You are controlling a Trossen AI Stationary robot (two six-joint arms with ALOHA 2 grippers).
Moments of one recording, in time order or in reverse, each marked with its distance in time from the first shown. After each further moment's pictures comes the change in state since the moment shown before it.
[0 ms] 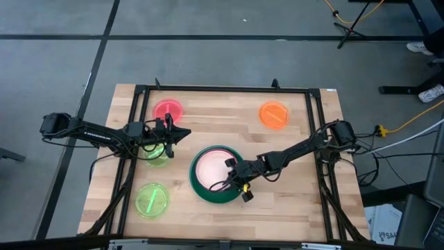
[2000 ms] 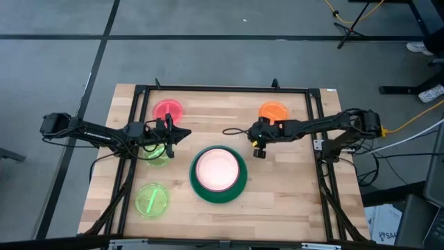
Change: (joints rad) left arm 0.000 0.000 0.000 -0.021 -0.004 0.000; right arm -0.389 -0.343 -0.194 -0.531 0.298 0.138
